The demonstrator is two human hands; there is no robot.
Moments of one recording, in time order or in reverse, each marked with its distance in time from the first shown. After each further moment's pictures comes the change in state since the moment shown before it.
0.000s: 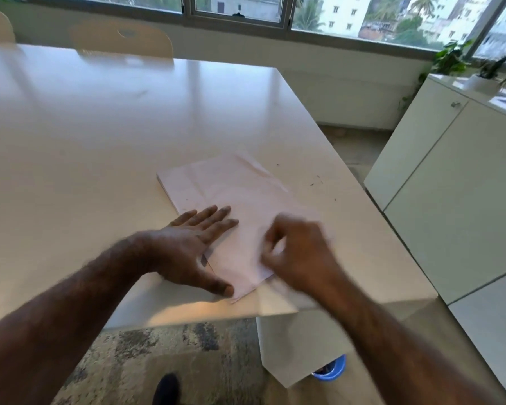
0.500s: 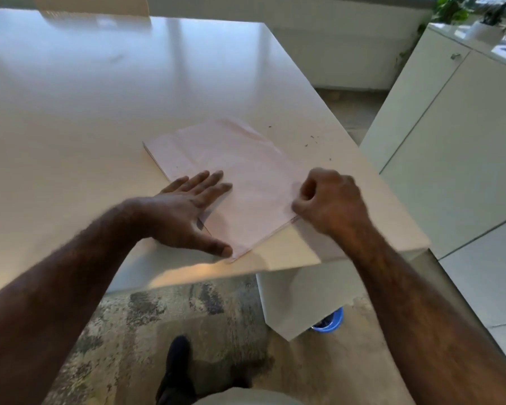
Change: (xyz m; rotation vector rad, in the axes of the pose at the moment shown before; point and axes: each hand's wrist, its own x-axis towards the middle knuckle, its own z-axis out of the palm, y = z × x) left_hand 0.001 0.001 -0.002 0.020 0.026 0.020; right_hand 0.006 0.029 -0.022 -0.177 0.093 0.240
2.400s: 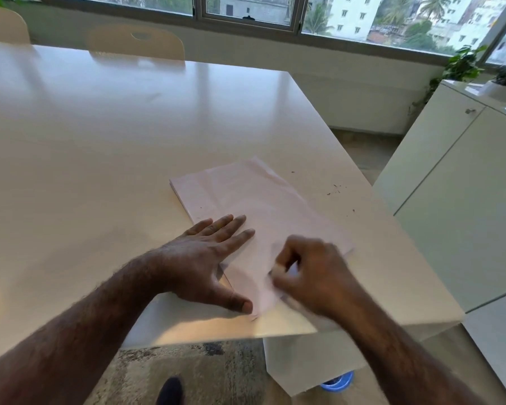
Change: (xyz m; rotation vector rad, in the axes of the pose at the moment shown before) left_hand -0.003 -0.005 0.007 0.013 0.077 0.019; right_hand -0.018 -0.041 0.013 0.213 -0.279 -0.197
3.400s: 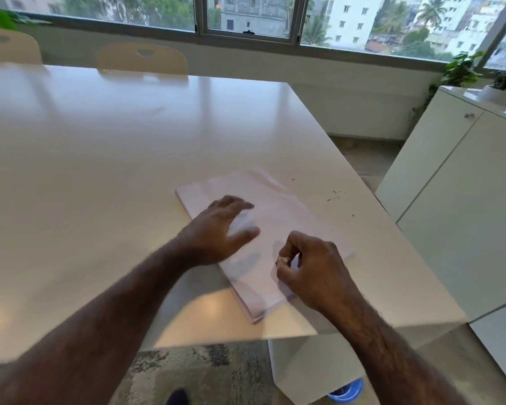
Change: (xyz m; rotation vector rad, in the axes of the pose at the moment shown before) left_hand 0.030 -0.005 -0.011 -0.403 0.568 -0.034; right_hand 0.009 0.011 0.011 -0.001 0.189 -0.079
